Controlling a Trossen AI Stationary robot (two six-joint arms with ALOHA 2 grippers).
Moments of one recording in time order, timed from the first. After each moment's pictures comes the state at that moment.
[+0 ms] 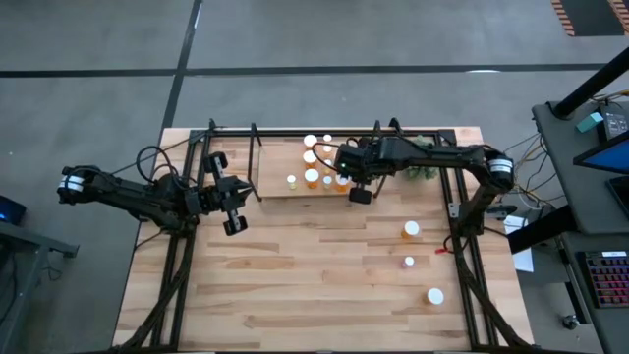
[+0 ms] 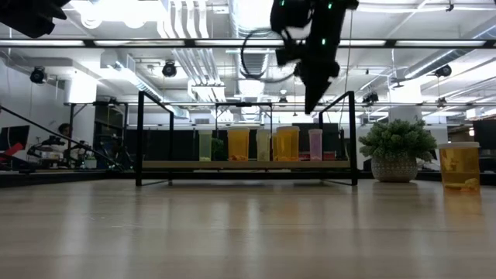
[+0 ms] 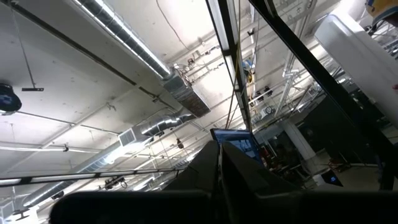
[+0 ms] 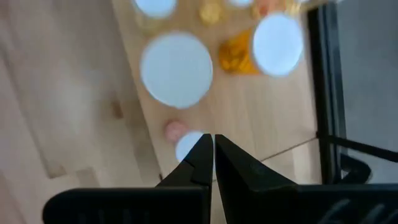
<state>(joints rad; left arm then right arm) -0.11 0.88 0.42 1.17 -0.03 0.62 -0.22 1.73 1.49 -1.04 0.26 -0.10</state>
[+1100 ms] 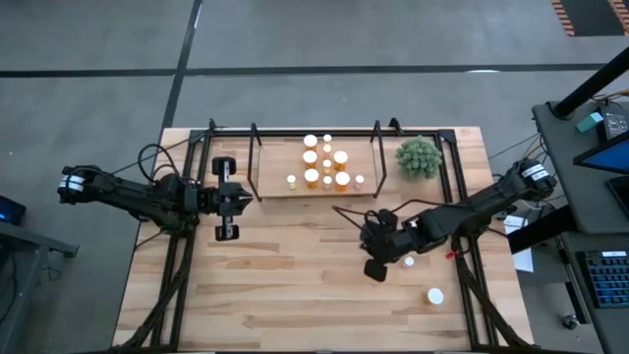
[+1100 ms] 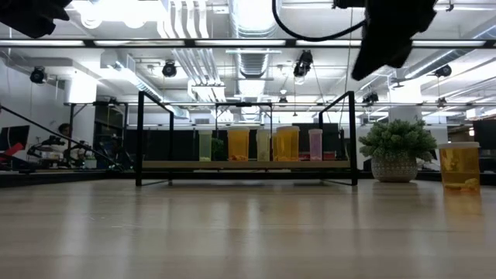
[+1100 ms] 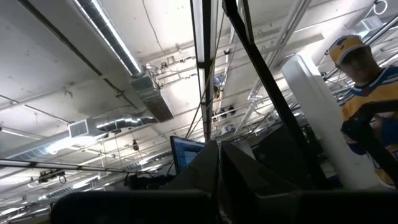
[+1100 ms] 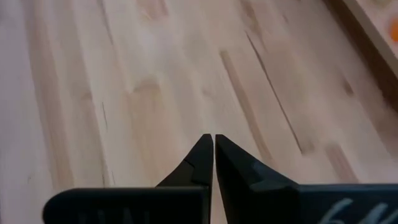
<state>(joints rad) -0.11 0.90 0.42 1.17 0.08 0.37 0.40 1.45 1.07 -0.63 0.26 0.66</state>
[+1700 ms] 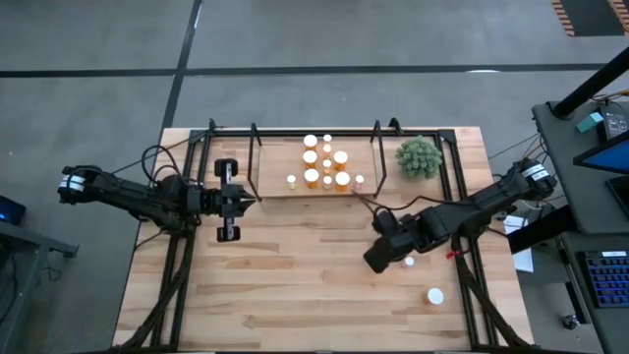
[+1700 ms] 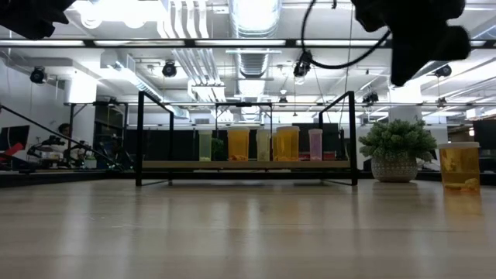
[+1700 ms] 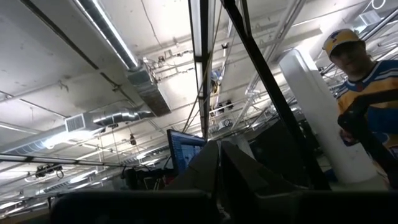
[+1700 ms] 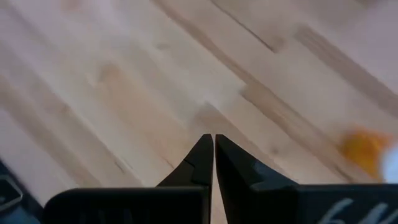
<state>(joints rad) -0.11 0.90 0.40 1.16 0.08 0.37 0.40 1.45 1.14 -0.93 0.17 1.23</state>
